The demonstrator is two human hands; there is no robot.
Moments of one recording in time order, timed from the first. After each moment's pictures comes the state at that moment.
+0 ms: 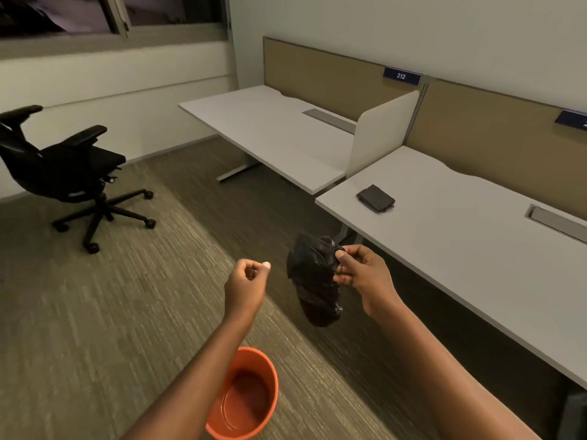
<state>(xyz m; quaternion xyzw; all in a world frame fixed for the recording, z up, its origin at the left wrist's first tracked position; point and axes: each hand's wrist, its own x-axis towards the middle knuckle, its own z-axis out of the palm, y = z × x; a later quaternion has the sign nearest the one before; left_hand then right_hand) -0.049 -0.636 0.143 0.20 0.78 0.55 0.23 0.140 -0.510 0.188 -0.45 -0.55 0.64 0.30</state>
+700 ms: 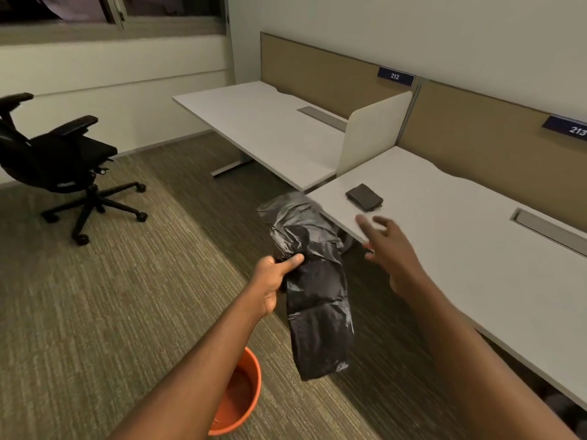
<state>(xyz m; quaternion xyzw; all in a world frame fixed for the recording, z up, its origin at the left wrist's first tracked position) 0.015 -0.577 0.157 0.11 0.56 0.64 0.51 0.194 -0.461 0.237 -0.52 -0.63 0.52 0.27</state>
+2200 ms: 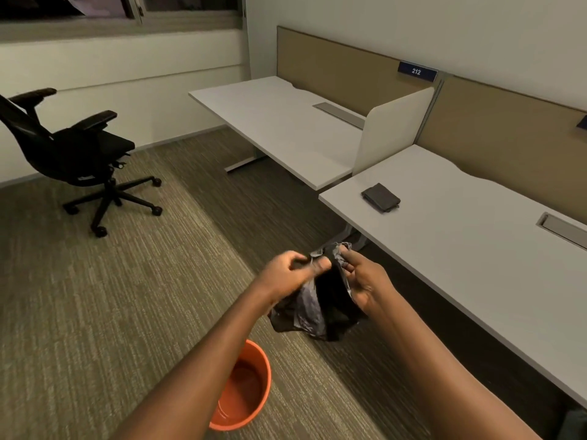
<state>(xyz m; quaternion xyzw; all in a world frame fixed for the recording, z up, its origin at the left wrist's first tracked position) -0.005 -0.600 0.189 0.35 0.73 0.41 0.43 0.135 -0.485 0.183 -0.47 -0.24 0.81 0.26</state>
